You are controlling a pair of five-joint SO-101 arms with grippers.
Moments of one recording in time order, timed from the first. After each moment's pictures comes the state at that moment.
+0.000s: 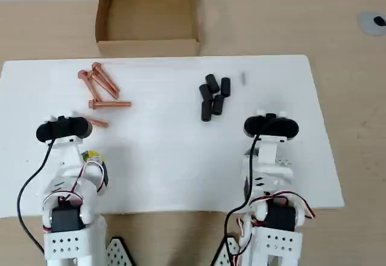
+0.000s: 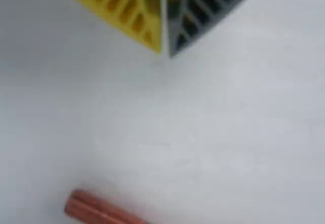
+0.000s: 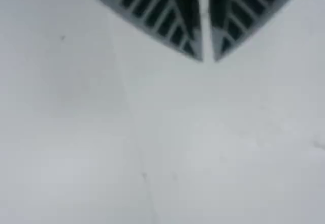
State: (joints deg) left arm -9.6 -103.7 94.9 62.2 -5.4; right arm 4.9 -103.3 96.7 60.9 -4.0
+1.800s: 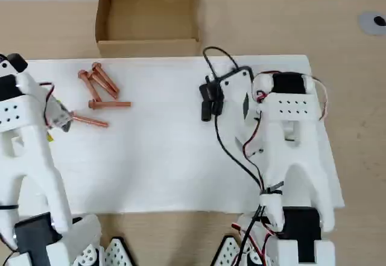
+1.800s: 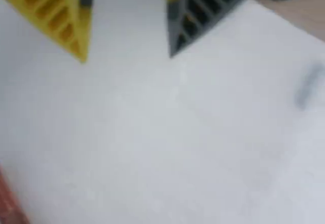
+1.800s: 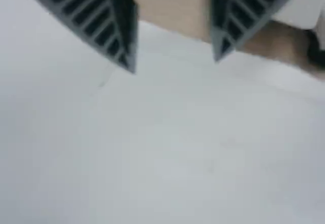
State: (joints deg) left arm -23.6 -16.3 9.7 97.3 7.4; right arm -4.9 -13.8 19.6 101.6 20.1
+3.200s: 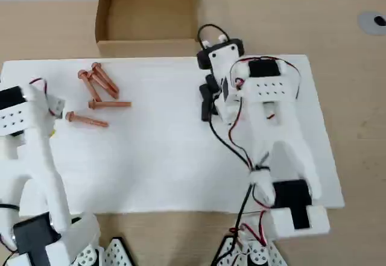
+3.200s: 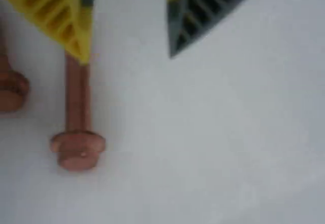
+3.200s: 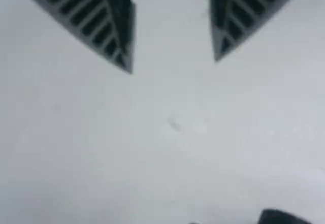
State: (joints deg) left arm -23.6 -16.3 22.9 74.1 42.7; right arm -9.9 0.2 10.2 85.3 5.8
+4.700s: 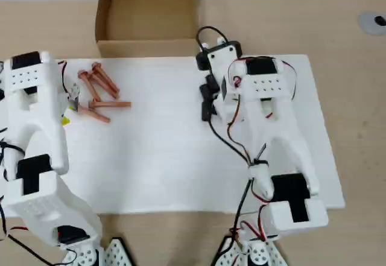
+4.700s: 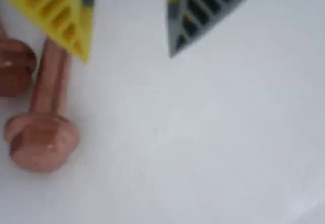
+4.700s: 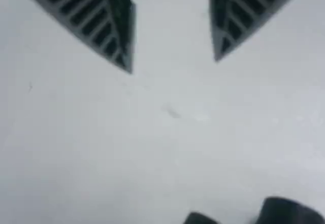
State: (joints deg) left arm -19.2 14.2 -3.1 84.3 38.1; right arm -9.8 1.8 9.9 84.3 5.8
